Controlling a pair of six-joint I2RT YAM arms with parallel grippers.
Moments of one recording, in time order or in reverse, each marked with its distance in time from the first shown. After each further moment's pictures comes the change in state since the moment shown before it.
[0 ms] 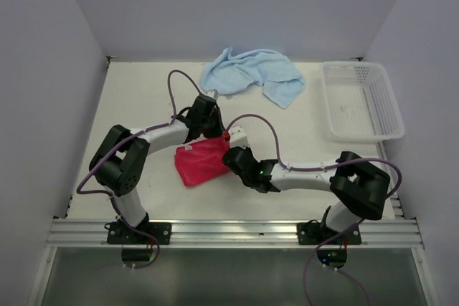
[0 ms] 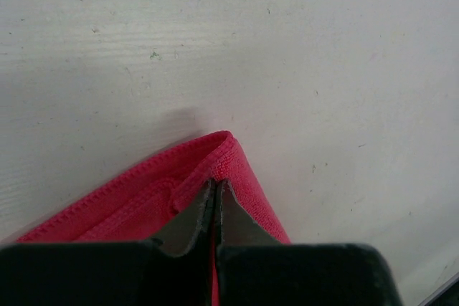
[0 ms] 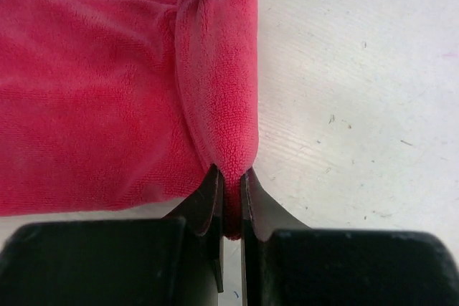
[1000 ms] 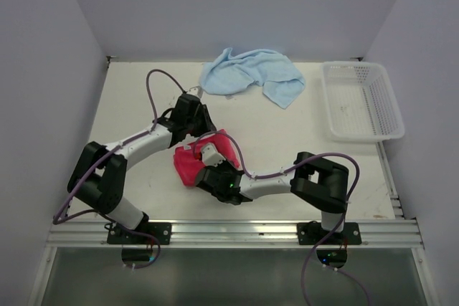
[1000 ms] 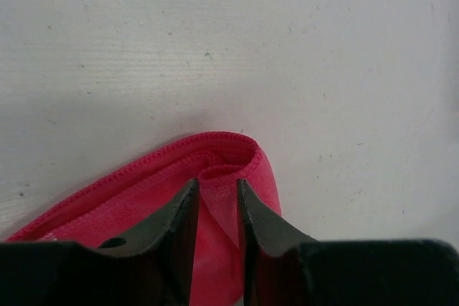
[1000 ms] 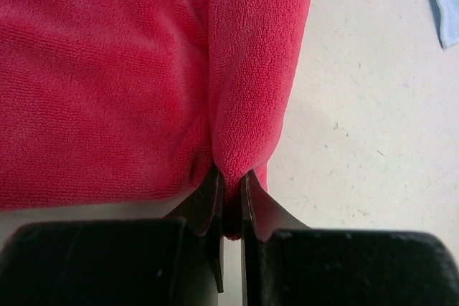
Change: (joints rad) left arm 0.067 -0.209 -0.100 -0.060 -0.015 0.012; right arm 0.195 0.304 0.227 -0.145 0.325 -0.132
